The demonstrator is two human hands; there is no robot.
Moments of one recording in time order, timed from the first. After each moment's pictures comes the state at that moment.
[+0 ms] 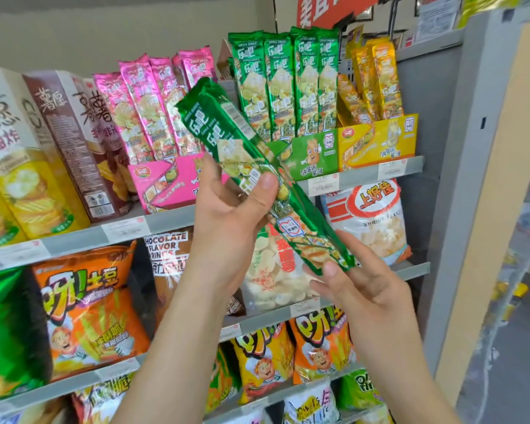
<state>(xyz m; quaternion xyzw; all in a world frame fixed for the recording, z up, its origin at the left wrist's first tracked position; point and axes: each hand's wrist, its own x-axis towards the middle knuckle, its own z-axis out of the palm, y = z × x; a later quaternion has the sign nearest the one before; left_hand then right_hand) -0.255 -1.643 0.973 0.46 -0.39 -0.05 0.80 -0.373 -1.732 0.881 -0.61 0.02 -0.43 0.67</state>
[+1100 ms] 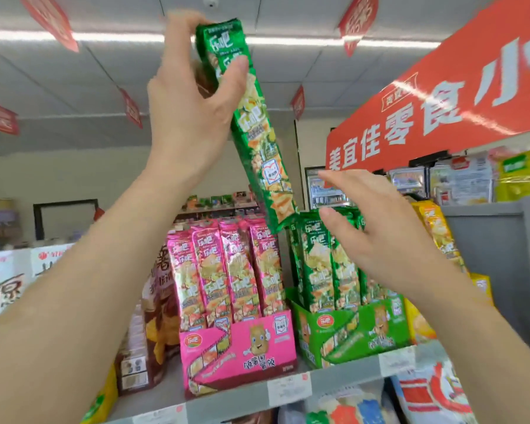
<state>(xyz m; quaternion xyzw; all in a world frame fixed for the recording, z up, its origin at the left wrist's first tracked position) -0.153 -1.615 1.247 0.46 -0.50 0.53 0.51 -0.258 -1.790 1.124 -0.82 -0.02 -0.57 0.07</state>
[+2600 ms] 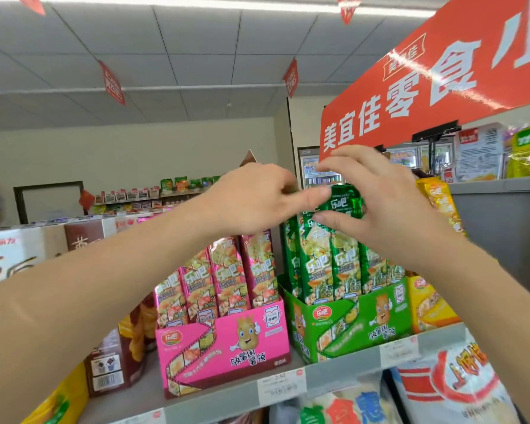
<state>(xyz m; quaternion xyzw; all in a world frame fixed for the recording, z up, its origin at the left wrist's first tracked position) -0.121 -1.676 1.181 0.78 -0.54 0.30 0.11 -0.233 -1.834 1.126 -0.85 -0.03 -0.52 -0.03</state>
